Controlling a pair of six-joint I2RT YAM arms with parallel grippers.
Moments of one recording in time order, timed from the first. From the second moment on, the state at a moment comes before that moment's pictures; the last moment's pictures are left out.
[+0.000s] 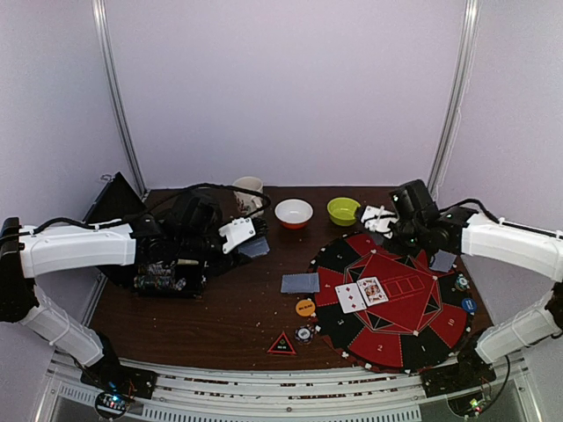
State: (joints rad) left arm -0.85 1.41 0.99 -0.26 -0.02 0.50; right arm 0.61 1.30 0.95 -0.41 0.42 -0.68
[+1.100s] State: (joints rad) left arm -0.85 1.41 0.99 -0.26 -0.02 0.50; right arm 0.57 1.45 0.72 -0.56 0.28 -1.02
